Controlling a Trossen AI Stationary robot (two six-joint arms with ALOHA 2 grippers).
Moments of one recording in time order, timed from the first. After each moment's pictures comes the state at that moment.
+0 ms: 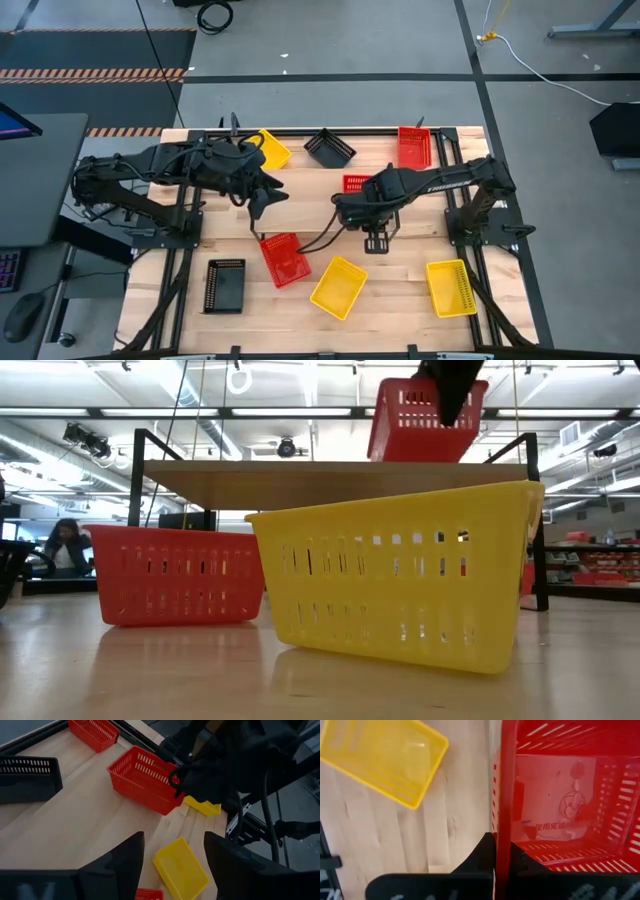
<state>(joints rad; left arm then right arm) -0.06 1.23 1.49 -0.81 -0.11 -0.64 0.16 1.78 1.78 -1.46 0.01 0.19</state>
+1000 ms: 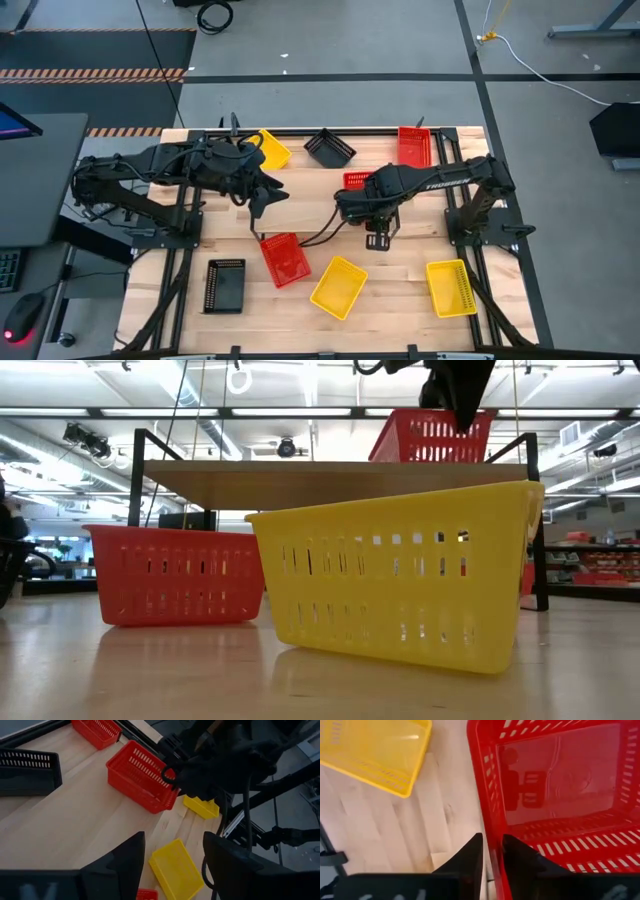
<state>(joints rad) -0.06 1.23 1.49 -0.81 -0.11 -0.69 0.14 1.78 1.77 -1.53 -0.02 0.29</state>
